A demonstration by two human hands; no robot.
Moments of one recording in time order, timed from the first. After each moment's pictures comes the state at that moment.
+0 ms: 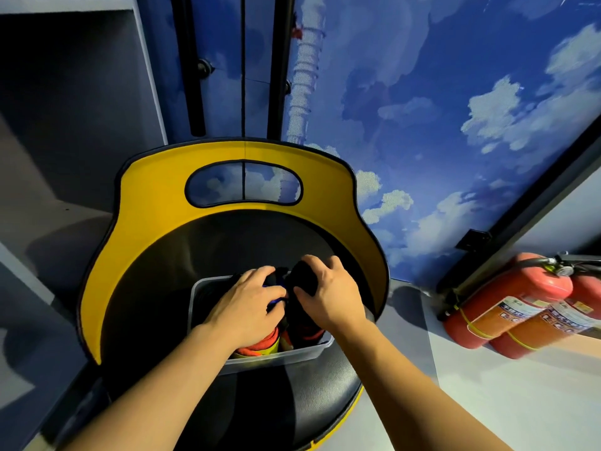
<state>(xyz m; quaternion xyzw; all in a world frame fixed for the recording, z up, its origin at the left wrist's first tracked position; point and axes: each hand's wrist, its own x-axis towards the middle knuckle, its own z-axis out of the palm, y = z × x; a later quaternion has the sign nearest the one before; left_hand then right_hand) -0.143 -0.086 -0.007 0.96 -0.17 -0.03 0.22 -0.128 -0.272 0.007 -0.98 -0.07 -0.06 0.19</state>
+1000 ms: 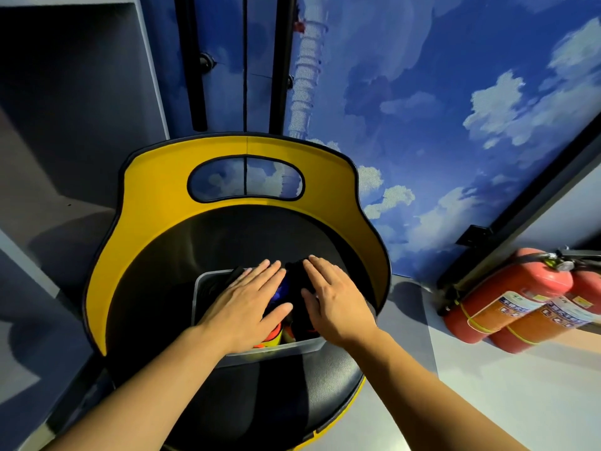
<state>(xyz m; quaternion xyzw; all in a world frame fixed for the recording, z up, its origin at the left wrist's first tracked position) -0.156 -0.073 -0.012 0.96 -0.22 -0.03 0.17 -0.144 -0.286 -0.007 -0.96 -0.22 -0.10 0.14</state>
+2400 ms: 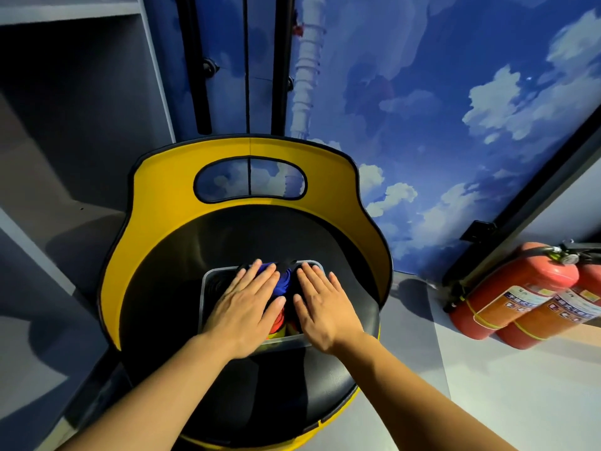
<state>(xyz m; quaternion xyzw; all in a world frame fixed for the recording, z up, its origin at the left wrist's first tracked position) -0.173 -0.077 -0.018 0.98 -0.16 -0.01 0.13 -0.167 -0.268 -0.014 -0.97 -0.19 0.04 0.12</state>
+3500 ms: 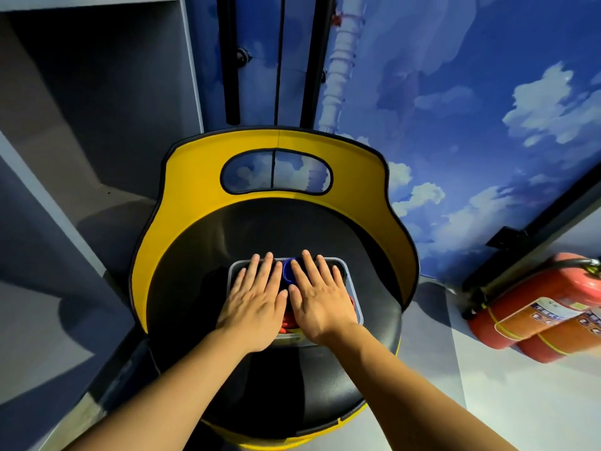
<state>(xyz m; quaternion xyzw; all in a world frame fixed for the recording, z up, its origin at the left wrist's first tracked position) -0.175 -0.059 -0.041 0.99 -0.07 -0.03 0.09 -0.154 -0.218 -0.022 -0.98 -0.18 0.07 0.09</state>
